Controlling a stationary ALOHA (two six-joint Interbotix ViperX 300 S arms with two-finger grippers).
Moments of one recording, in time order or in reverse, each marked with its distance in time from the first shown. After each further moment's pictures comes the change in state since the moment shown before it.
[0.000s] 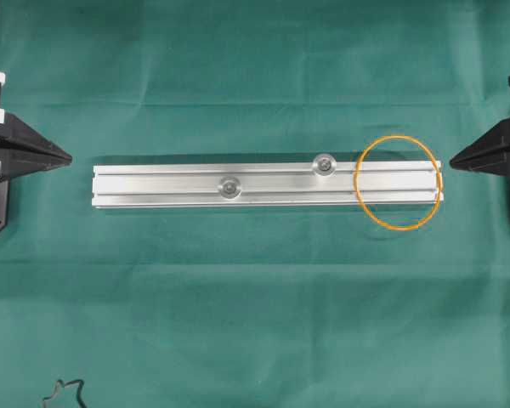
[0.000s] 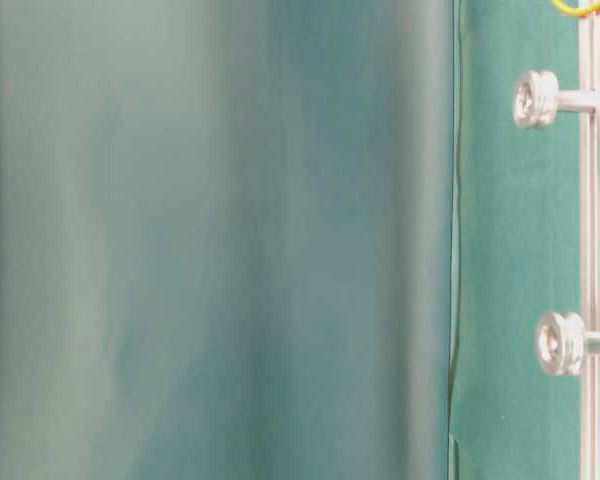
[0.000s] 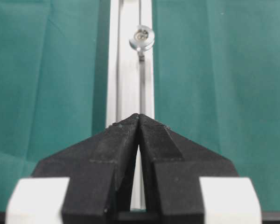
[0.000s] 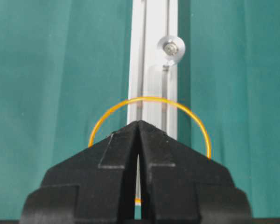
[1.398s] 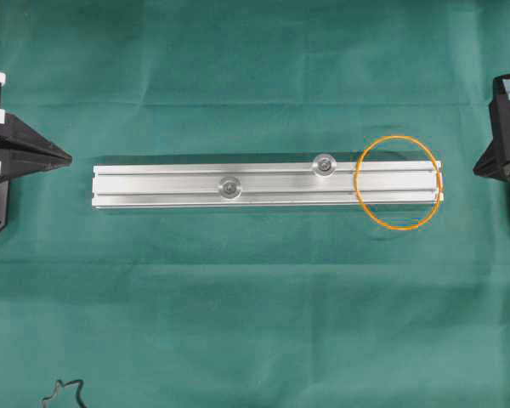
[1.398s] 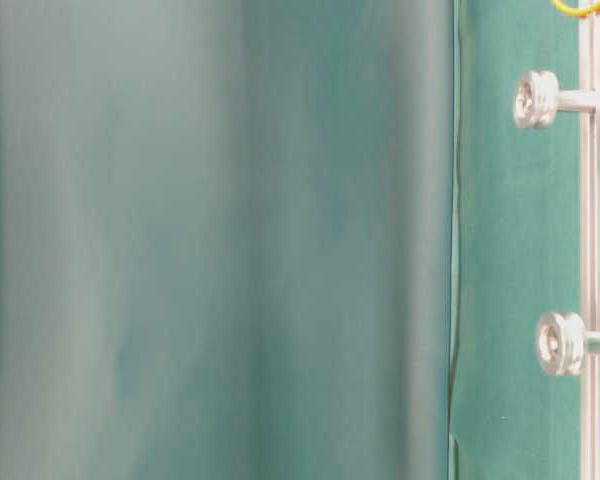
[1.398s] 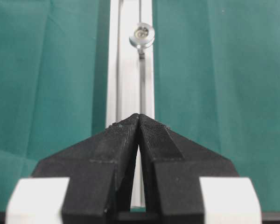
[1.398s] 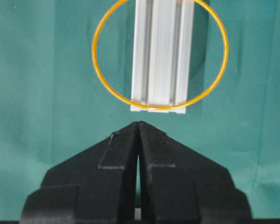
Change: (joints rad) left arm 0.002 0.002 0.000 0.000 0.006 0.000; right arm 0.000 0.149 -0.143 0.000 0.420 0.002
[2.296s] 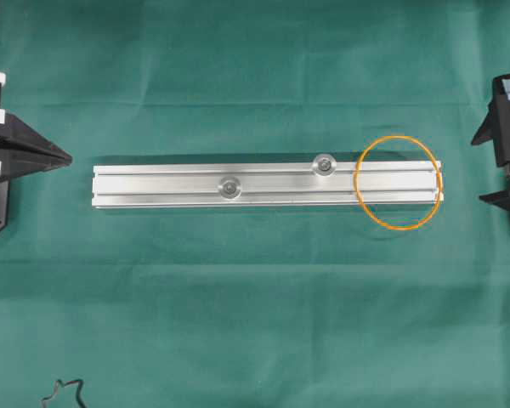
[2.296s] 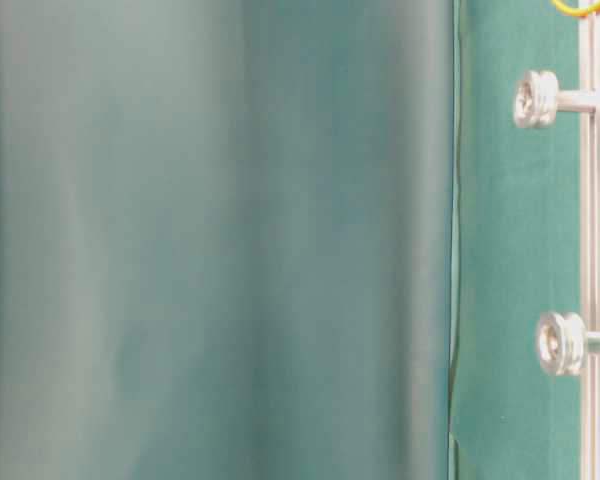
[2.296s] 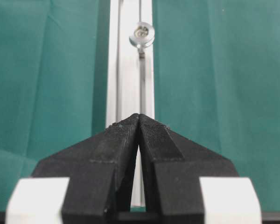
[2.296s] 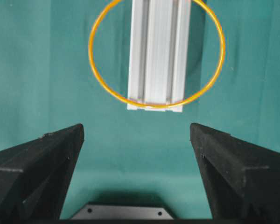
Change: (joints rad) left arm 0.000 0.002 0.000 0.000 0.002 0.000; right arm 0.000 0.002 0.002 -0.008 0.002 0.000
